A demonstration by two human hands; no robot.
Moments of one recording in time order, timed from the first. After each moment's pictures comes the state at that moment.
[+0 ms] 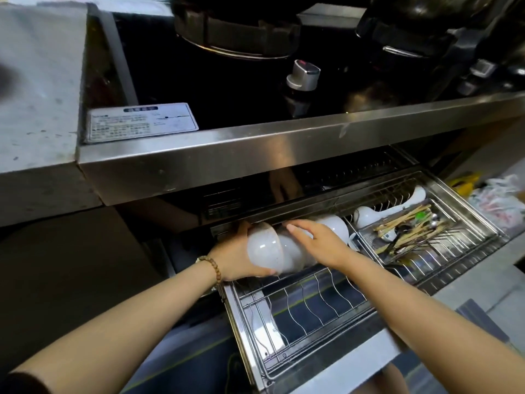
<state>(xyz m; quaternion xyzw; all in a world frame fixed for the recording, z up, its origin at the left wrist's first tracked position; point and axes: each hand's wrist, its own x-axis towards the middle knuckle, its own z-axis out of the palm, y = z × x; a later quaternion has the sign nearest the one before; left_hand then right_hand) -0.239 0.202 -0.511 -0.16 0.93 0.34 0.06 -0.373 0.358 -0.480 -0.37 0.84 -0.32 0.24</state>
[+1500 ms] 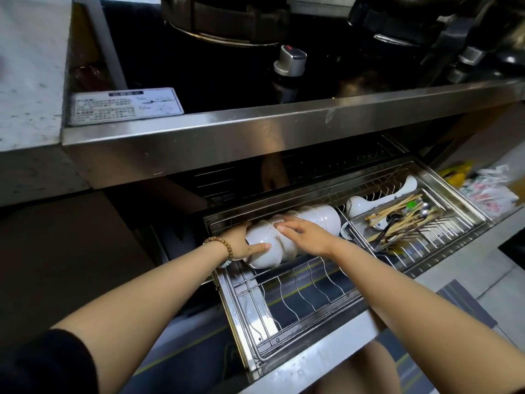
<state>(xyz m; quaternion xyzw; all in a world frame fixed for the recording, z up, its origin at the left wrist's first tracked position) -0.264 0.207 -0.523 -0.24 0.86 0.42 0.15 -0.379 0.360 -0.498 -0.36 0.83 -0.26 0.34</state>
